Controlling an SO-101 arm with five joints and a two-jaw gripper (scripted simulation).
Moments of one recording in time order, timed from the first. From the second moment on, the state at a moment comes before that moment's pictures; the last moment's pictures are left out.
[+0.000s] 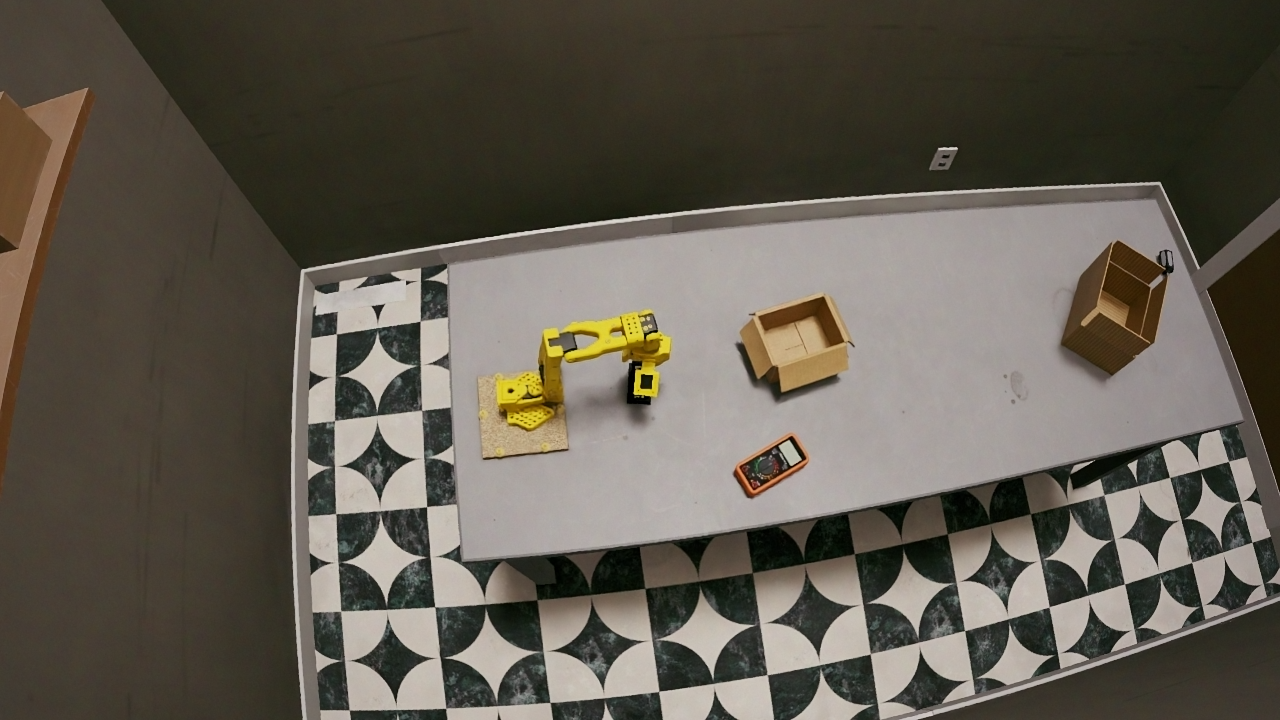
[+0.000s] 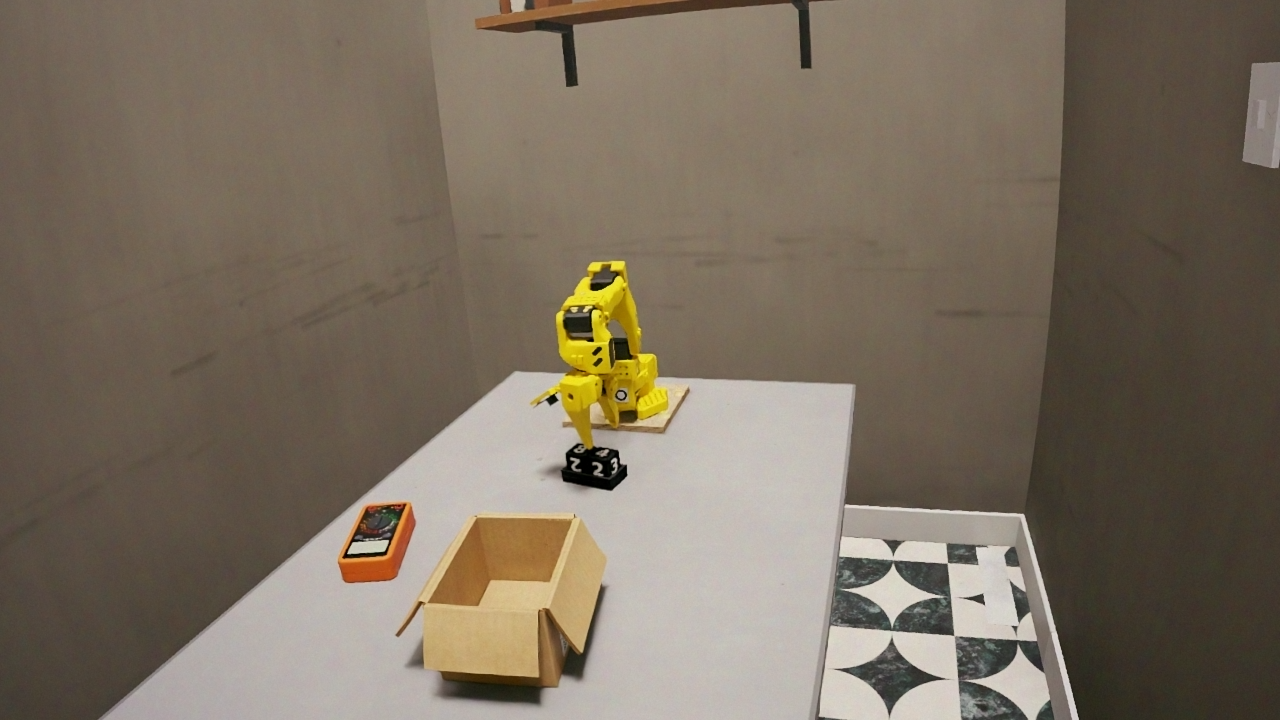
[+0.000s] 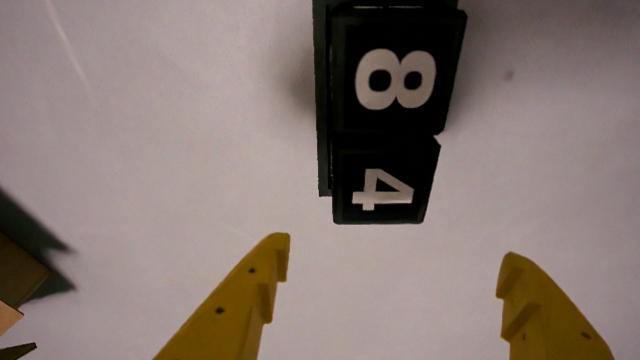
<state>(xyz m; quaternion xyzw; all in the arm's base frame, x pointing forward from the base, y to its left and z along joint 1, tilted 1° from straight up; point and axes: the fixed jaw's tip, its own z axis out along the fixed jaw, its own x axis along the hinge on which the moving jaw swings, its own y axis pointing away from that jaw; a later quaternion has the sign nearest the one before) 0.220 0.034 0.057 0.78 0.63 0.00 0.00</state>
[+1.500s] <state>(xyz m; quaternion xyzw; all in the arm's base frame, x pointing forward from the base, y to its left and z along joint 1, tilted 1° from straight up) 0.222 0.034 0.021 0.78 0.63 0.01 0.00</state>
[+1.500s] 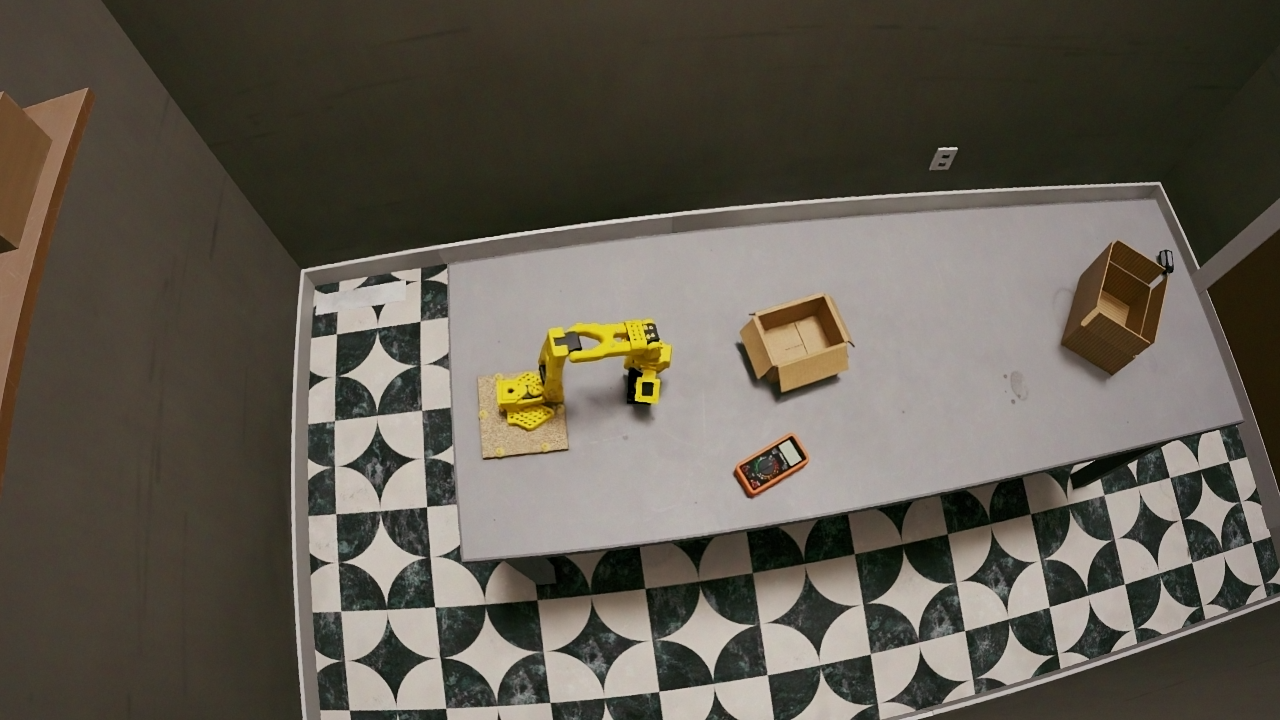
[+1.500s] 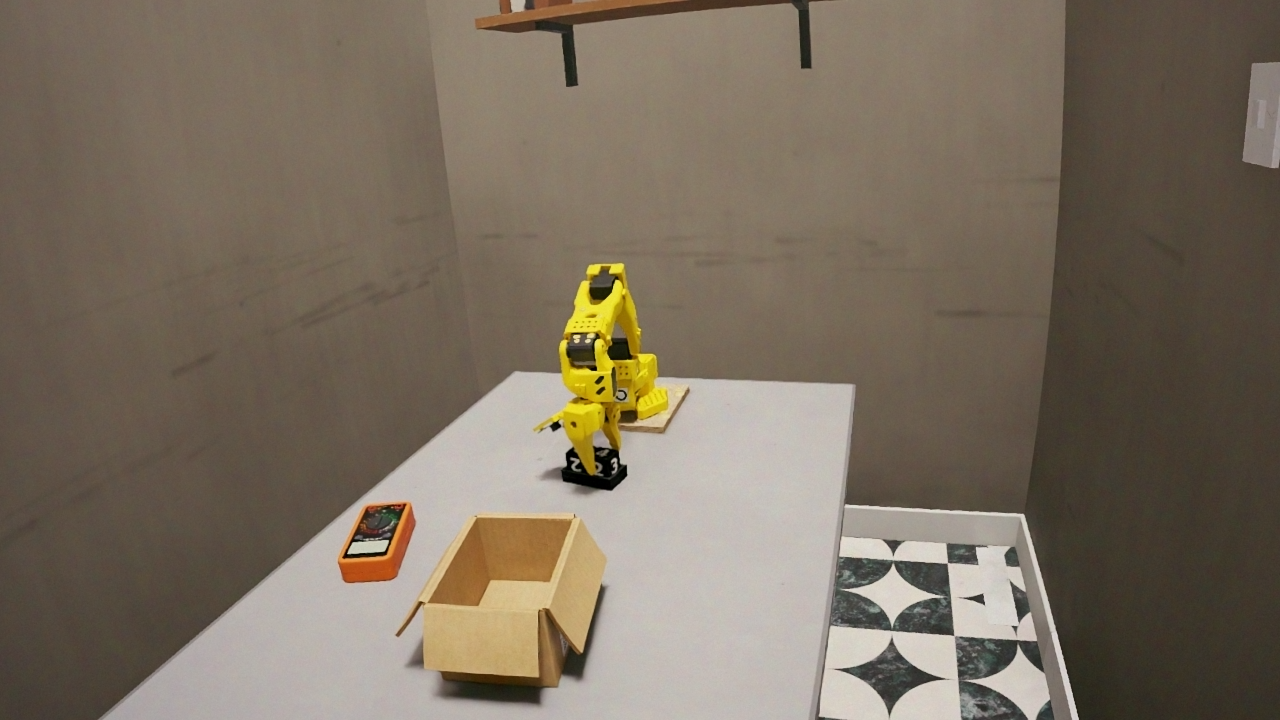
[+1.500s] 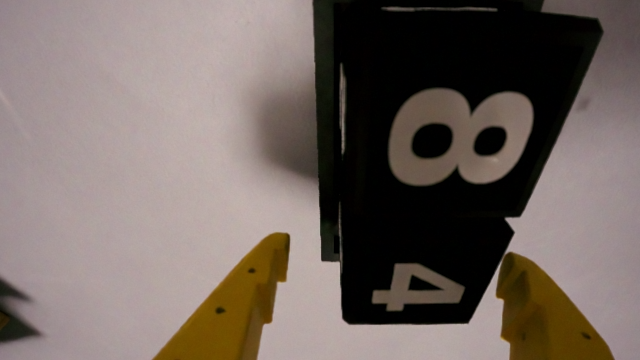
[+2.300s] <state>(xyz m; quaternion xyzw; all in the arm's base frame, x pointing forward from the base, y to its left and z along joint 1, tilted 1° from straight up) 0.218 0.034 0.017 0.78 0.63 0.00 0.00</state>
